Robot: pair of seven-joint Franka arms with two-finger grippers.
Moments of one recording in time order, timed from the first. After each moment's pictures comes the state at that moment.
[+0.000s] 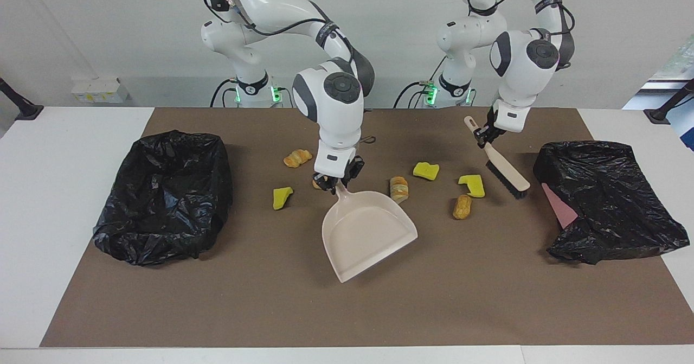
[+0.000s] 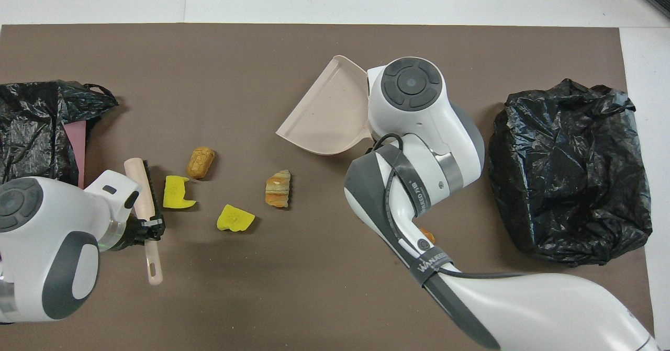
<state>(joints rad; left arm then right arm) 0.24 -0.21 -0.37 -2.43 -0.11 2.09 -0.30 0.42 0.43 0.02 -1.52 -0.09 1.94 -0.53</state>
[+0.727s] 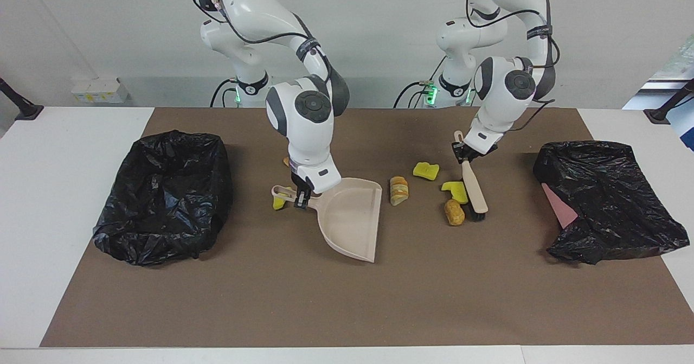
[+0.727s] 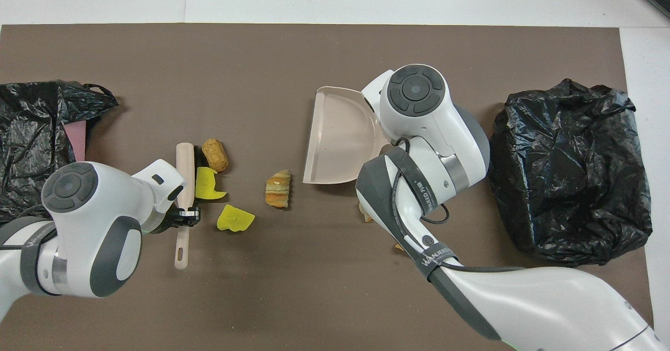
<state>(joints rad) 0.14 -0.09 -0.39 -2.36 -0.11 2.17 -0.18 0.41 0.43 0.02 -1.59 -0.19 1.98 -0.91</state>
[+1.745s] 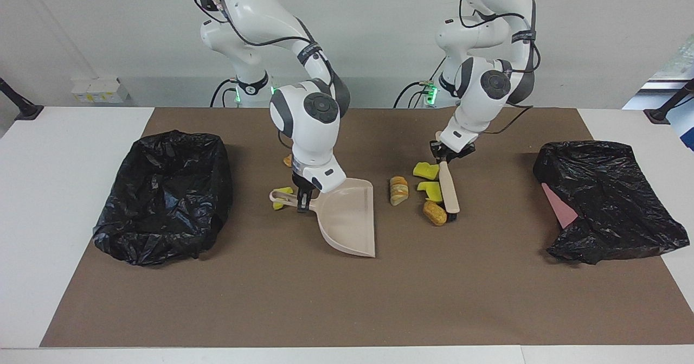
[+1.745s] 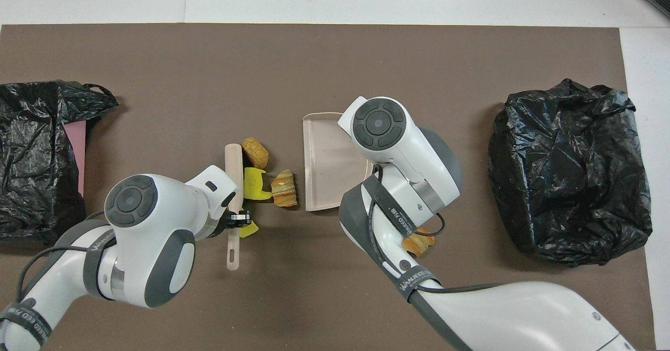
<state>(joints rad) -0.05 -0.05 -0.39 -2.36 -0.23 2.28 -0.32 0.48 0.40 0.02 -1.69 -0.27 2.05 -0.99</state>
